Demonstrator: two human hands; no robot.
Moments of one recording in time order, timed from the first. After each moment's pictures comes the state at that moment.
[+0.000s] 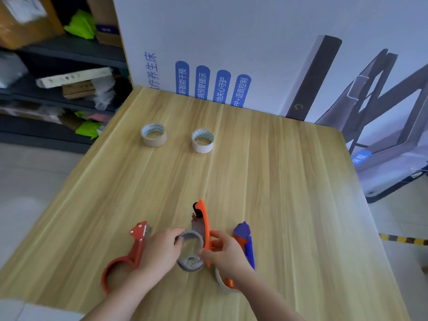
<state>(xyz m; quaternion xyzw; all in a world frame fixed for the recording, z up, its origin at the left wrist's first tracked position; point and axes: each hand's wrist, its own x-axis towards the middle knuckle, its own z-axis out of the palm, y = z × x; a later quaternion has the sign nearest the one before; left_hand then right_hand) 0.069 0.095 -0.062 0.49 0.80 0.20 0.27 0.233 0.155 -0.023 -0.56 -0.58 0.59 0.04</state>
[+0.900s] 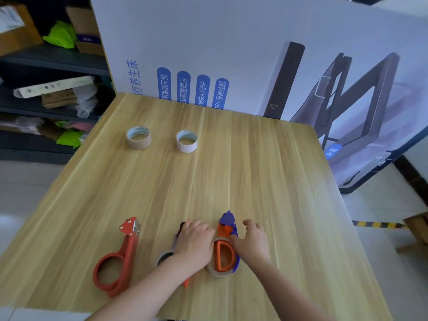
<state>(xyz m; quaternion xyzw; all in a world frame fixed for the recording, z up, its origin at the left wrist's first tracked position) 0.155 0.122 -0.041 0.69 0.70 0.02 0.16 0.303 0.170 -0.026 -0.70 -0.64 0.32 0.04</state>
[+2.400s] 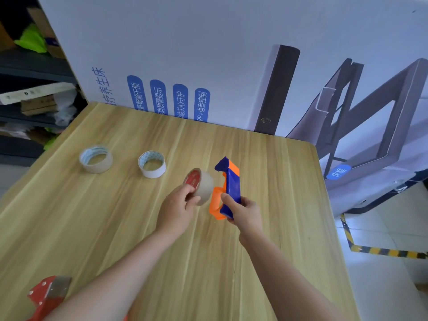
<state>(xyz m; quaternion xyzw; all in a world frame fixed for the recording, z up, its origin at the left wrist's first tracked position) 0.170 0.331 -0.019 0.49 0.75 0.39 0.20 0.322 0.391 0.009 -0.63 -0.41 0.60 0.27</state>
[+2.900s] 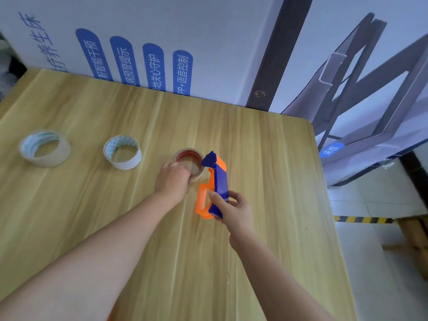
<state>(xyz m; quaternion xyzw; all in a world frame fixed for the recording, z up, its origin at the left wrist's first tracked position) 0.140 0.436 -0.086 0.67 0.73 0.08 0.08 0.312 0.409 -0.033 -0.67 -0.36 0.60 0.25</state>
